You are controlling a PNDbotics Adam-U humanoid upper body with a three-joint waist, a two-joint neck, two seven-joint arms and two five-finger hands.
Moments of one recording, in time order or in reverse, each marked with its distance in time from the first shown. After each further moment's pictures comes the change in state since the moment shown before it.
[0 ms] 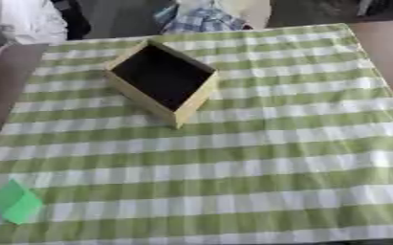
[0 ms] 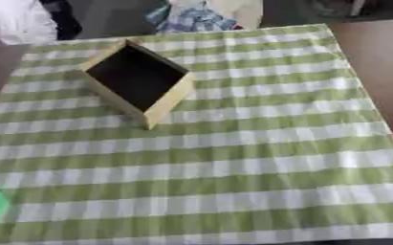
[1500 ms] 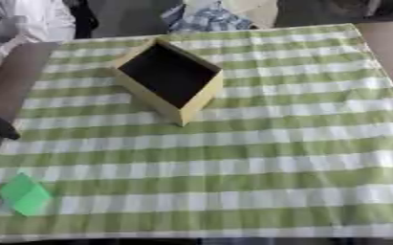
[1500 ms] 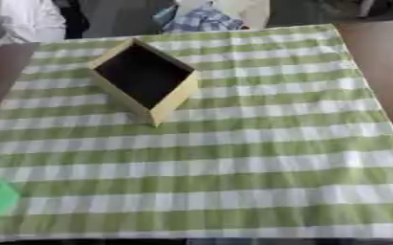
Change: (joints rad) left arm -0.013 0.044 -0.099 -0.041 -0.011 -0.073 -0.122; right arm 0.009 0.000 -0.006 0.000 0.001 0.013 -0.008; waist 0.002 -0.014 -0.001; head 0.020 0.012
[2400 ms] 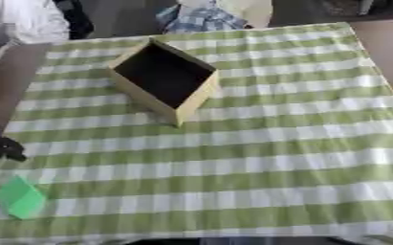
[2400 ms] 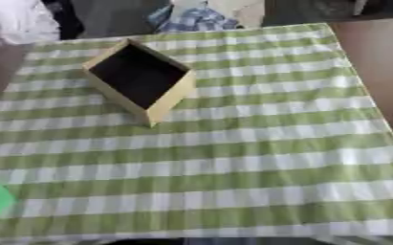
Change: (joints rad) left arm -0.001 0.008 -0.087 0.056 -0.049 -0.038 -0.015; right arm 0.000 0.002 0.000 0.000 -0.001 0.001 0.001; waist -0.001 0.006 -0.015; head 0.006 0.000
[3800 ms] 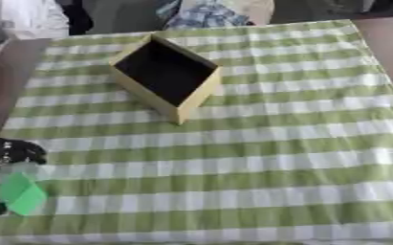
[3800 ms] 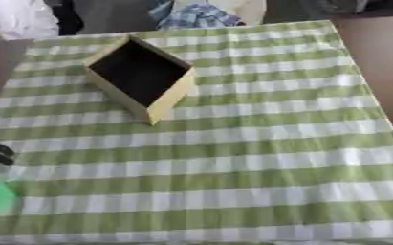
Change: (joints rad) left arm -0.091 -0.059 -0.096 0.142 -0.030 -0.053 0.041; right arm -0.001 0.022 -0.003 0.000 -0.009 0.009 0.010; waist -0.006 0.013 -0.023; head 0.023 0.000
